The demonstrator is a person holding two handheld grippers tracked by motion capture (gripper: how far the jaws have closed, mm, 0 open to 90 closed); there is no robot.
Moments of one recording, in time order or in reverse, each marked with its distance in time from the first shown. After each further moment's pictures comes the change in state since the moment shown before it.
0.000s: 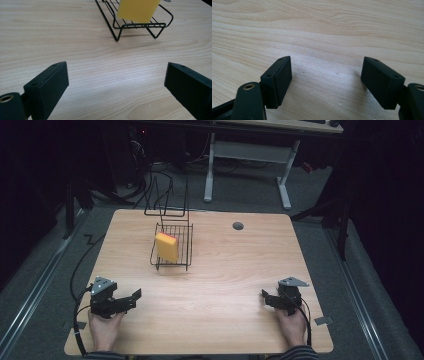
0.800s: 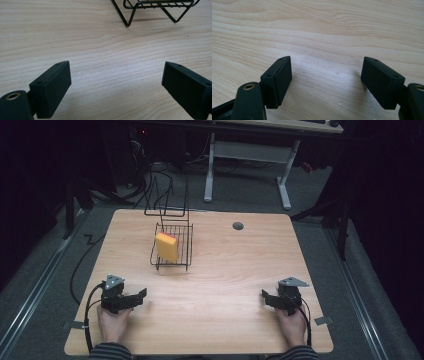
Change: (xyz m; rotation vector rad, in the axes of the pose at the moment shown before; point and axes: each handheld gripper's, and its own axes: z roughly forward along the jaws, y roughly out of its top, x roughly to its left) left arm 0.006 -0.009 0.042 0.084 0.034 0.028; right arm 0.000 0.000 0.000 0.000 0.001 -0.003
